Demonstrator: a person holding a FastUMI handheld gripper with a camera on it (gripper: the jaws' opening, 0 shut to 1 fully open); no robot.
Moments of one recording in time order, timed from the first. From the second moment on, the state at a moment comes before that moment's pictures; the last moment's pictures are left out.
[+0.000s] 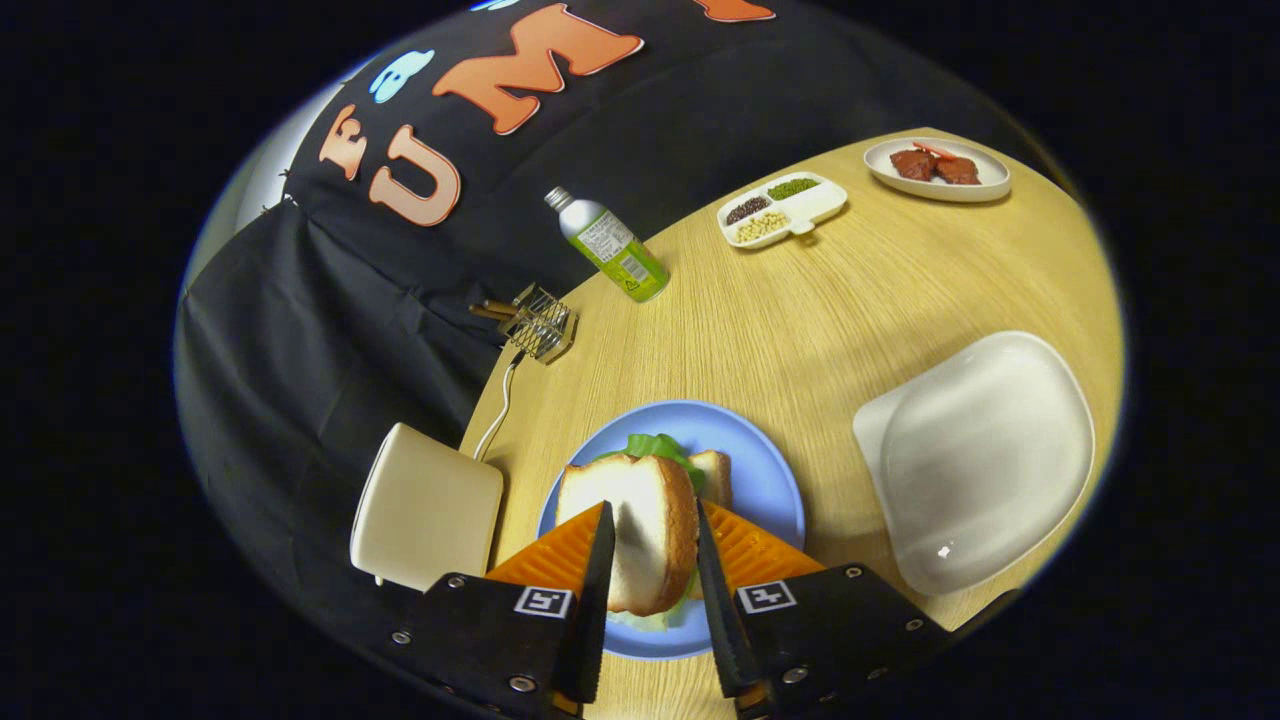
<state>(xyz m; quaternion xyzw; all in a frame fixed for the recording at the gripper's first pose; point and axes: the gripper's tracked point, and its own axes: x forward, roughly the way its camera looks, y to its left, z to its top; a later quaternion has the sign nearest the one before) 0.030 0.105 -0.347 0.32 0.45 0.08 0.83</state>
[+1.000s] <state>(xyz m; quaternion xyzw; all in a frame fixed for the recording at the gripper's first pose) 0.031 0.027 -0.103 0.16 0.12 0.06 0.98</state>
